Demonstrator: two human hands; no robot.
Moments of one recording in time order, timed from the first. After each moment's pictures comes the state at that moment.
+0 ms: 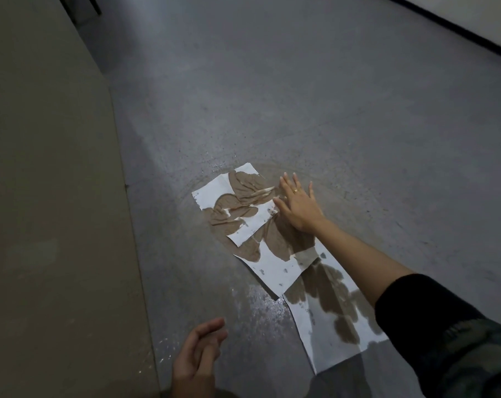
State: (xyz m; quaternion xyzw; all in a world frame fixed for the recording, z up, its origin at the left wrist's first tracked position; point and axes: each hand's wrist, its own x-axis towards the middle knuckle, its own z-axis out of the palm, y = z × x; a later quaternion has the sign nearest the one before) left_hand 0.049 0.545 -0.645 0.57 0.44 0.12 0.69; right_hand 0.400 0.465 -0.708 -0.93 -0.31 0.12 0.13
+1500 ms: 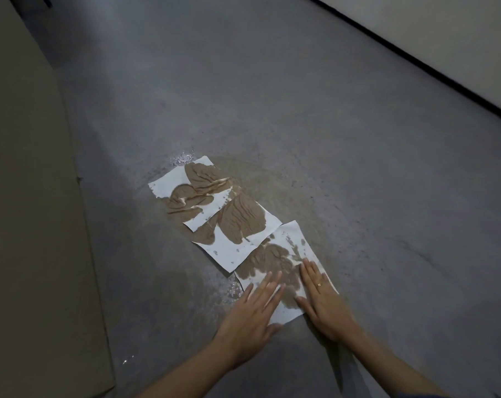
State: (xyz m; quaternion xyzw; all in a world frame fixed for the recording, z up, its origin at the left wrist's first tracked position) left_hand 0.114 0.451 -0.710 0.97 -0.16 -0.06 0.14; right_hand 0.205 0.242 -0.724 -0.94 -0.27 0.19 0.11
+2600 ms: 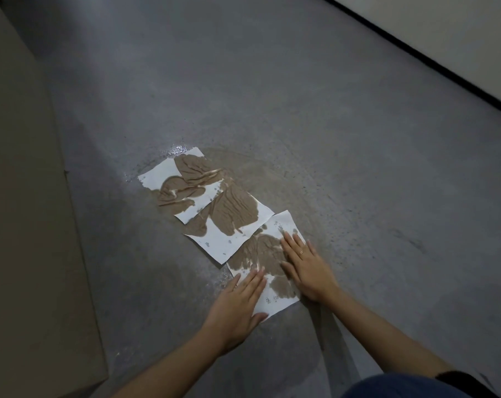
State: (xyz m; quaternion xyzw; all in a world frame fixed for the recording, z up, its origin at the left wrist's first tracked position) left_hand 0.116 0.457 -0.719 0.98 -0.17 -0.11 0.08; right_hand 0.246 0.264 -0.724 -0.94 -0.31 0.14 0.07
